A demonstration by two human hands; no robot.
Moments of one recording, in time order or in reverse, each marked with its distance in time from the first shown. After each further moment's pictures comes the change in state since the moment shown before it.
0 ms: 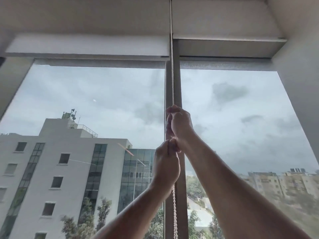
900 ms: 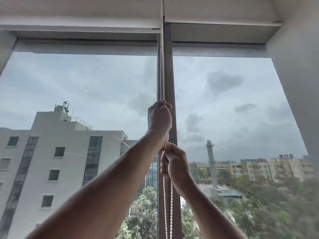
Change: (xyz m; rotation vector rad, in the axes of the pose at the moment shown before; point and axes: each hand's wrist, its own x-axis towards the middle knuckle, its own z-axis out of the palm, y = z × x) left_hand 0.073 0.028 0.027 -0.309 0.048 -0.375; right_hand -0.085 0.108 -0.058 -0.047 -0.152 -0.031
